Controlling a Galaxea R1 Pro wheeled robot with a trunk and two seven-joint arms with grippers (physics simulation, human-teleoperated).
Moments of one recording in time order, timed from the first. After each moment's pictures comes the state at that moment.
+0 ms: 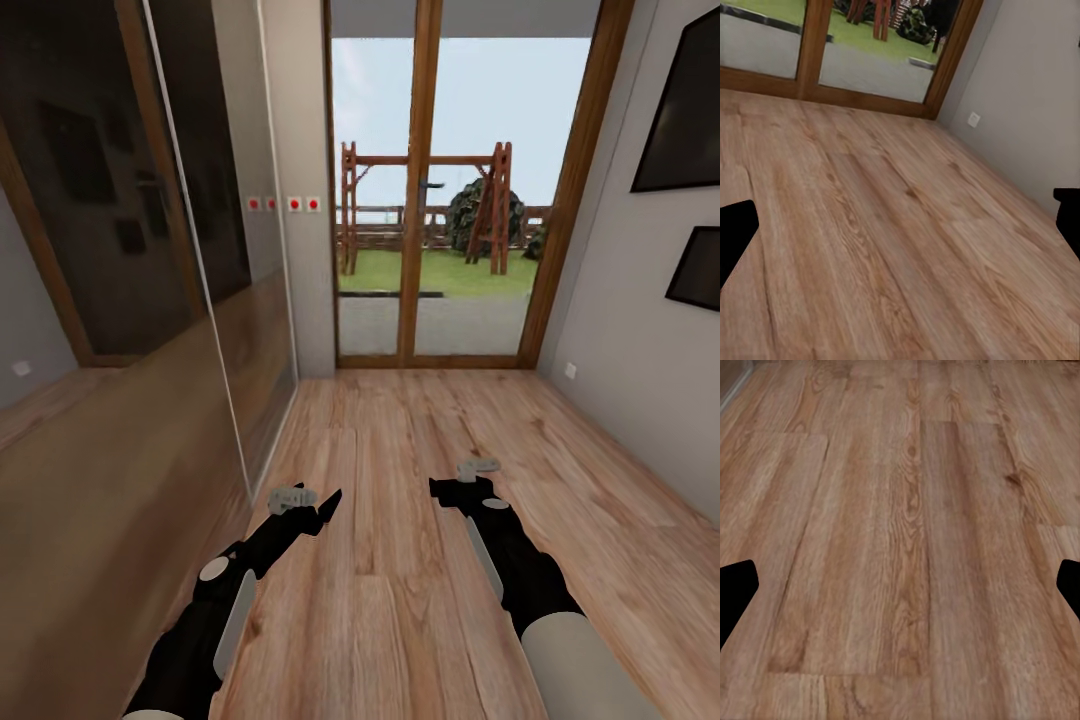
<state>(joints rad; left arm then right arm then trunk) -0.40 -0.16 0.05 -1.11 0.07 0.08 -0.49 -0.64 0.07 0.01 -0.92 0.07 0.39 -0.04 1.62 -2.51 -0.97</state>
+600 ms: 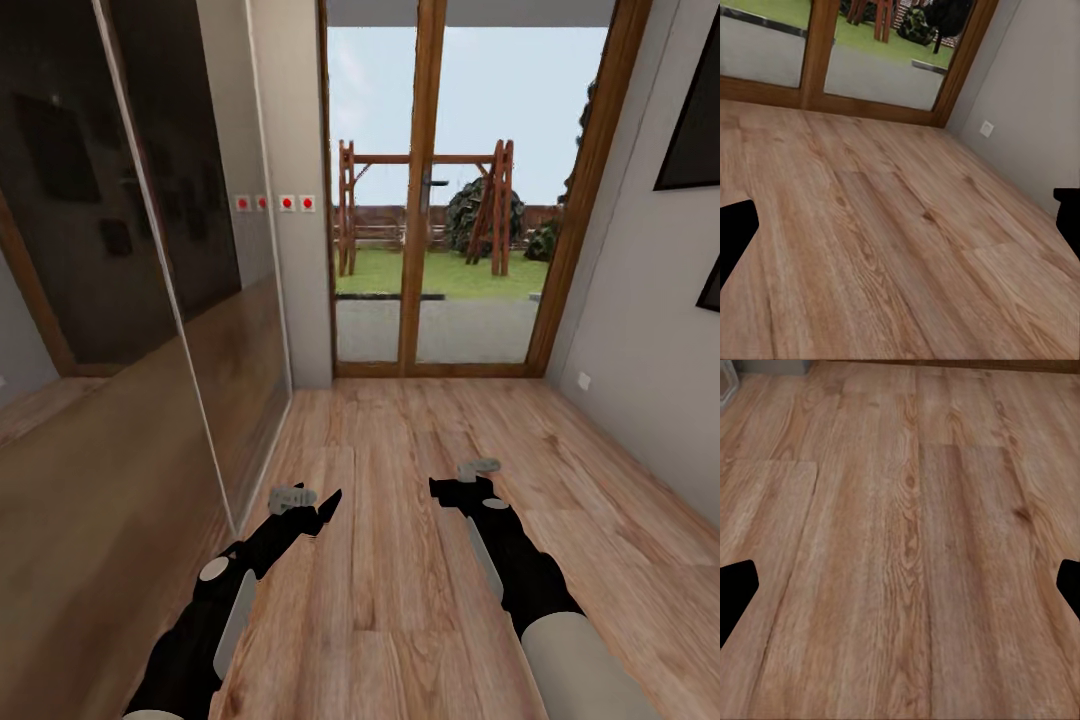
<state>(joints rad) -0.40 -0.16 0.05 -1.11 0.07 0.08 -0.49 -0.64 0.07 0.01 -0.92 0.07 0.39 -0.04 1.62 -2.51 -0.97</state>
